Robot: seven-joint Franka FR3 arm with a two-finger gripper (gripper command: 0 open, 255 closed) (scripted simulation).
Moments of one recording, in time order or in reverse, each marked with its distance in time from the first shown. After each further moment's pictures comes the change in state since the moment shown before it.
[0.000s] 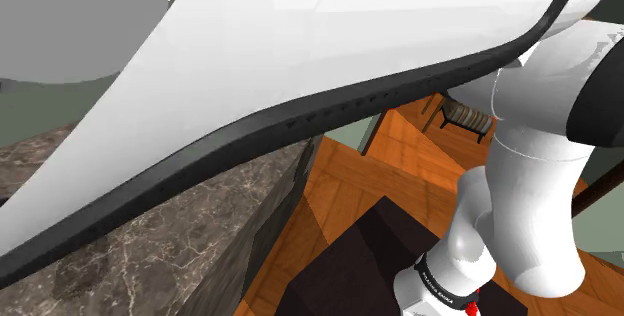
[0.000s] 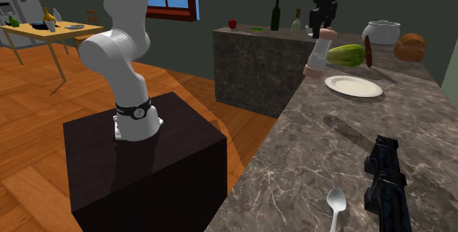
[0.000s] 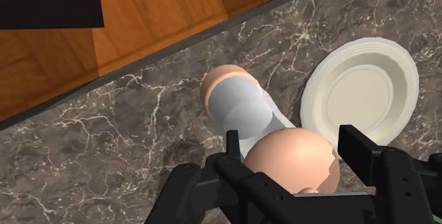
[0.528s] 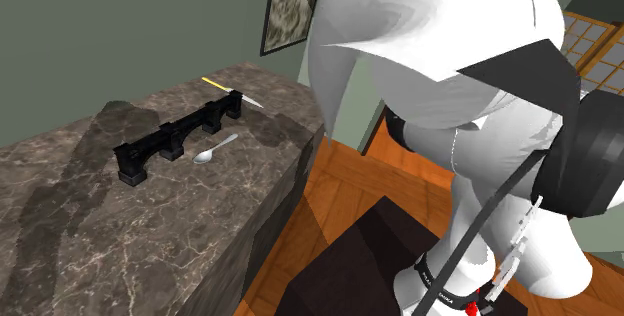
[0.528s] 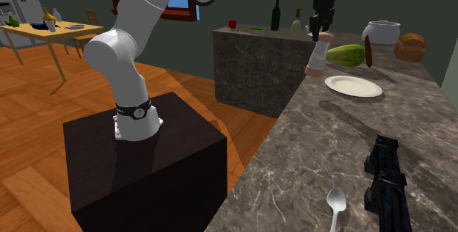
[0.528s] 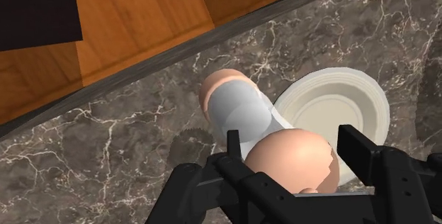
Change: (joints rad) arm 0.203 0.240 -0.025 0.305 -0.106 -0.071 0.123
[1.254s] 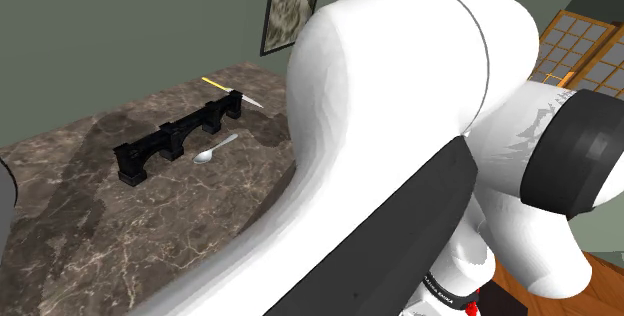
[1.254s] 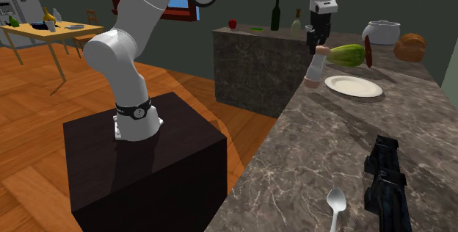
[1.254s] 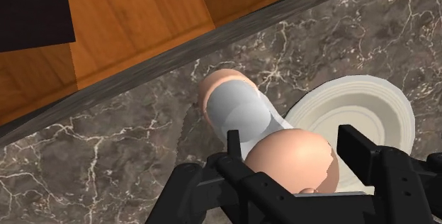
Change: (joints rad) arm -0.016 0.010 -0.006 -0.132 -0.011 0.138 0.019
